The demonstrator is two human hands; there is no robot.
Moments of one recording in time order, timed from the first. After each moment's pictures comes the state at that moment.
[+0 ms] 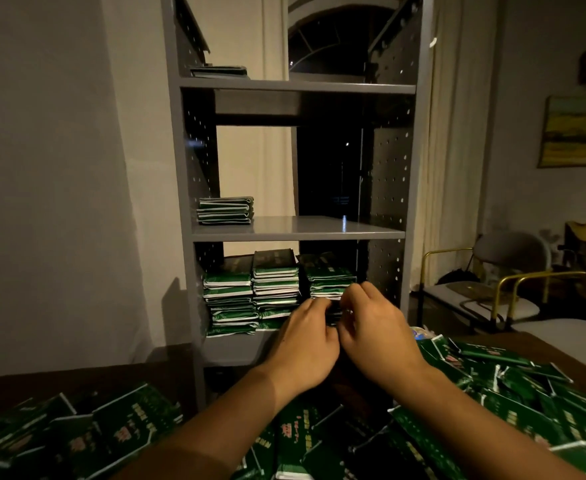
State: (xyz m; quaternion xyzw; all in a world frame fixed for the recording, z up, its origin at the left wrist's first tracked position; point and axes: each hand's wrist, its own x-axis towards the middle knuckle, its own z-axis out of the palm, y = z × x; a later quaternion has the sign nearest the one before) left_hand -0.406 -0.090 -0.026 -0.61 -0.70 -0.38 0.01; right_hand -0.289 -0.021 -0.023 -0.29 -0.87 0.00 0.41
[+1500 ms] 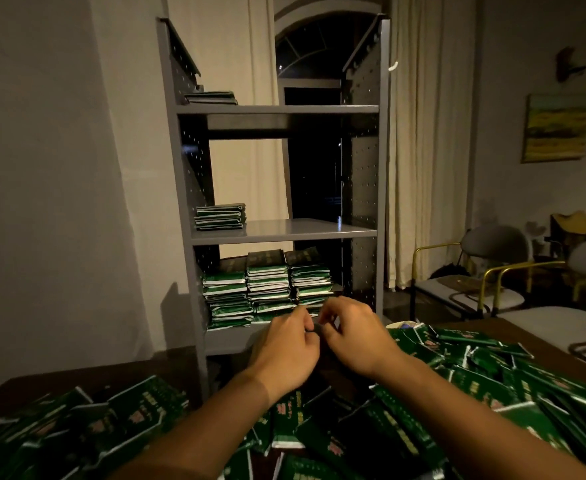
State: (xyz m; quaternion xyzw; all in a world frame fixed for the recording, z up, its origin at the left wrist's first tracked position) left_hand -0.392 -0.131 -0.026 -0.58 -0.75 -0.33 0.03; right_hand -0.274 -0.036 -0.025 -0.27 -0.89 0.13 0.33
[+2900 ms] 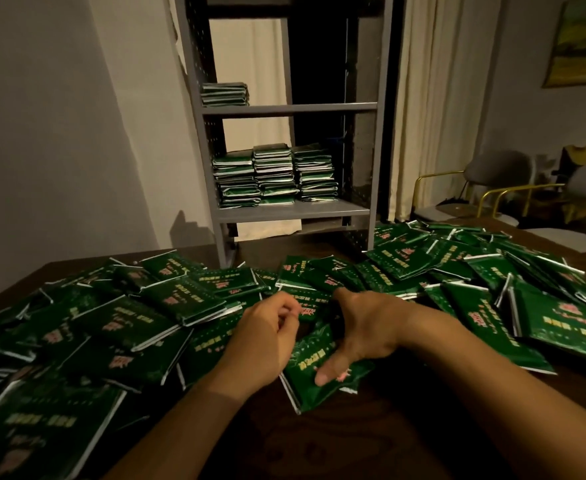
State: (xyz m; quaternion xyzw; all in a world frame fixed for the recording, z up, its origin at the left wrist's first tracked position) left_hand -0.347 -0.274 -0.156 -0.53 -0.73 -0.42 -0.08; right_hand -0.198 -0.165 -0.099 -0.34 -0.92 0.15 -0.09
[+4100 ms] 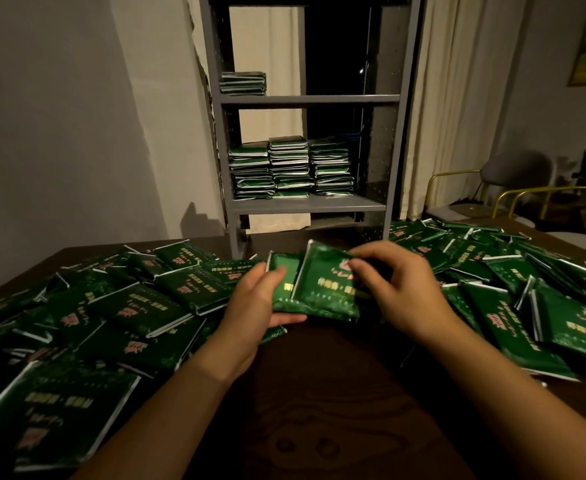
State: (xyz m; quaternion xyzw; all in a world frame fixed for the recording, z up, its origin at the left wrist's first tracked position) left_hand -0.359 -0.277 -0.129 -0.31 -0.55 -0.70 -0.33; right_hand -0.191 -0.154 -0.116 -0.23 -0.82 0.31 0.43
